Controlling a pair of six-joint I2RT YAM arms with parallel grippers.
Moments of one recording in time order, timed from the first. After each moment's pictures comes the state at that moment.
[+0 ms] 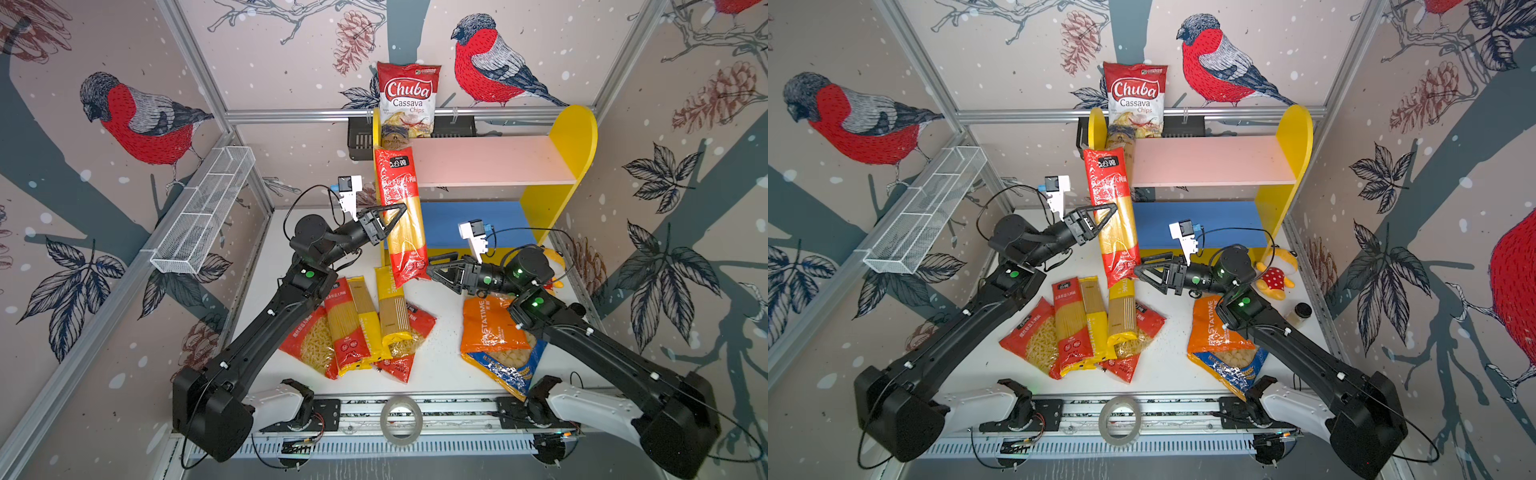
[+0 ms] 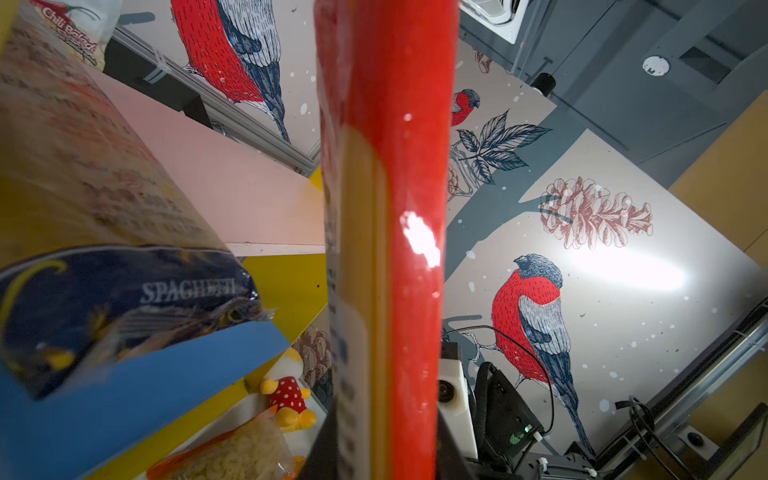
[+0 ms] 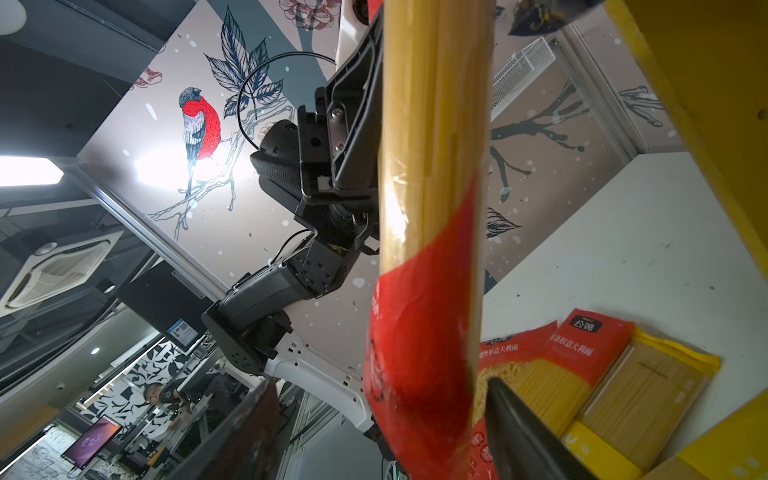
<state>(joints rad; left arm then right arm) -0.46 1.23 1.11 0.45 0.62 -0.92 0.66 1.10 0.81 0.50 -0.82 0.86</state>
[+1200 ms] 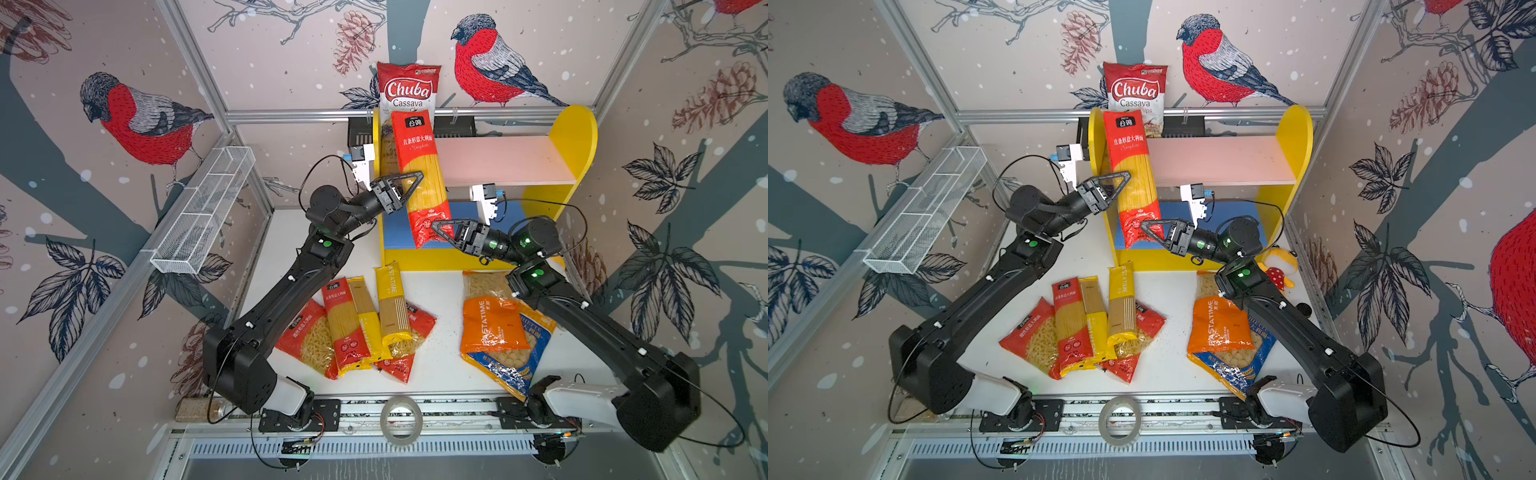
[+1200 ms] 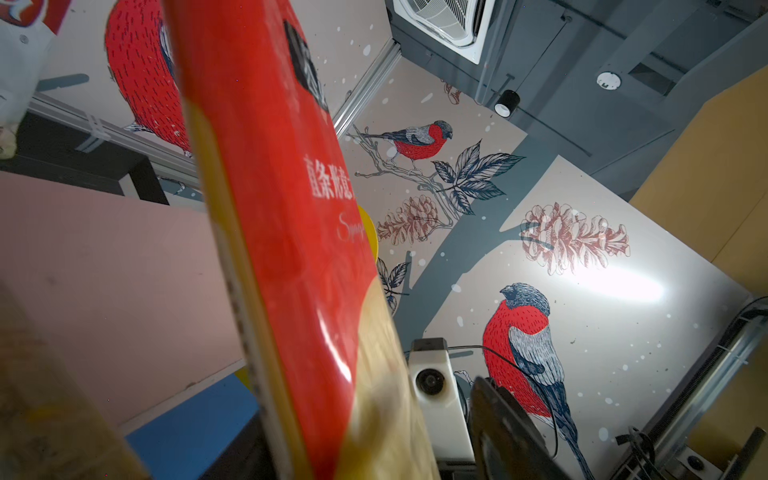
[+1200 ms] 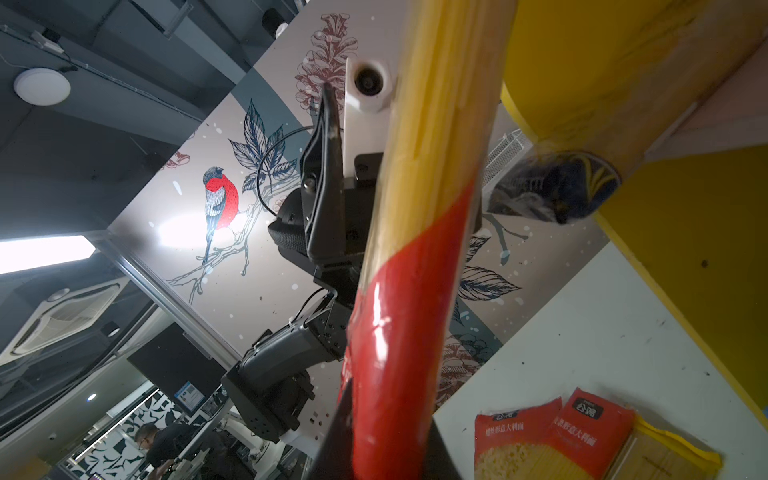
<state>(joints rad) -0.48 1.46 1.39 0.50 0.62 -0.92 0.53 1.25 1.06 0.56 -0.84 1.01</state>
